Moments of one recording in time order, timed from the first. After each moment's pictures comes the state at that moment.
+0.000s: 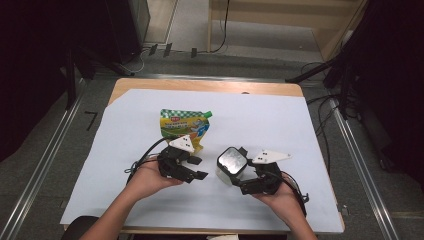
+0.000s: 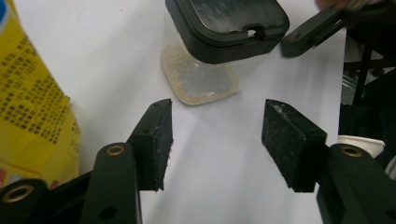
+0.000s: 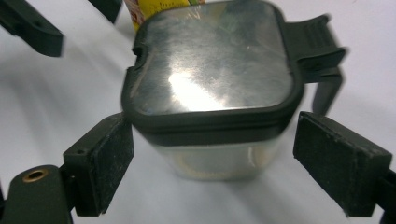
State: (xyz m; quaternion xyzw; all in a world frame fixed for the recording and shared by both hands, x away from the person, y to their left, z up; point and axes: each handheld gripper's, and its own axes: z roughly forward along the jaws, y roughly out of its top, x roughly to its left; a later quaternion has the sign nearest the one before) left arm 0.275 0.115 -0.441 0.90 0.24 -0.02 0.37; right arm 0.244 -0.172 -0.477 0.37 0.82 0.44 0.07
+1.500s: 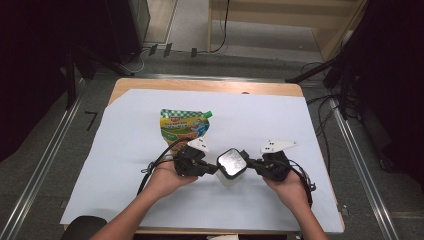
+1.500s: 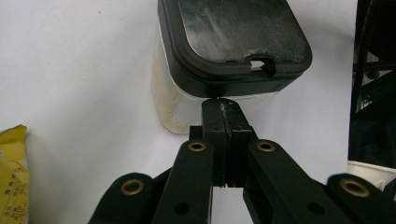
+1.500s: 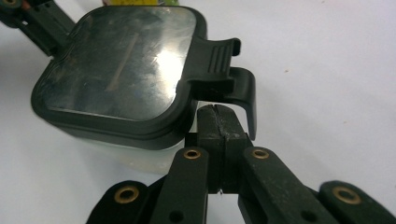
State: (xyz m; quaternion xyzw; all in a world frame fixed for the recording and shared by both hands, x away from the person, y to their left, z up) left arm 0.284 0.083 -0.456 0.90 0.24 -0.04 0.36; right arm 0.274 -0.192 -0.476 0.35 0.84 0.41 0.07
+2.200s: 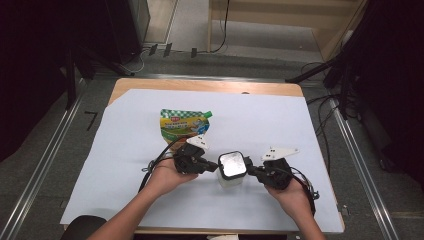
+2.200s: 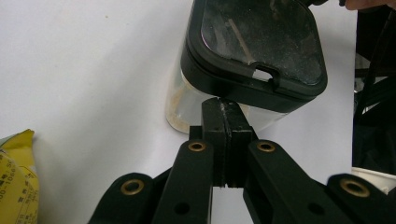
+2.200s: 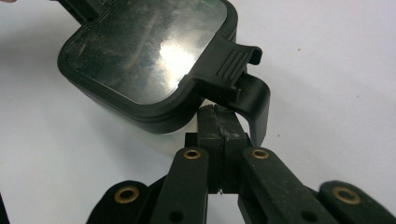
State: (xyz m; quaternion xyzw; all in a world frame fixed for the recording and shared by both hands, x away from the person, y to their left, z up) left arm 0.292 0.084 -0.458 0.90 0.24 -0.04 0.37; right arm 0.254 -0.192 -0.473 0.36 0.84 0.40 0.07
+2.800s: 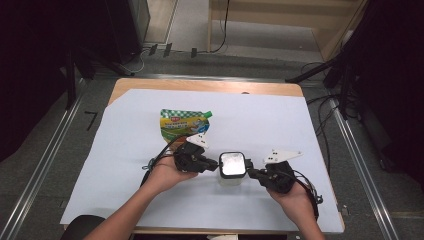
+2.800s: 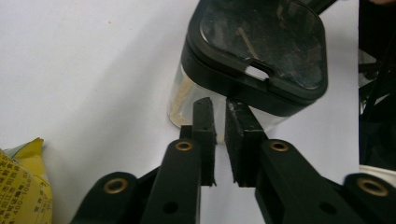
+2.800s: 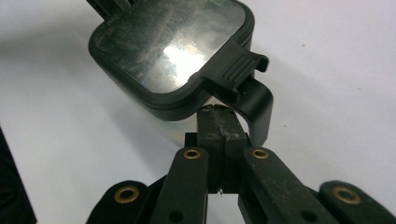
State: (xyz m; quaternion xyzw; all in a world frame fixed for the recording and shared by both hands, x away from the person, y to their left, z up) left arm 0.295 0.086 -0.457 0.90 0.23 -0.04 0.37; right arm 0.242 -0.198 -0.464 0.36 0.84 0.40 0.06
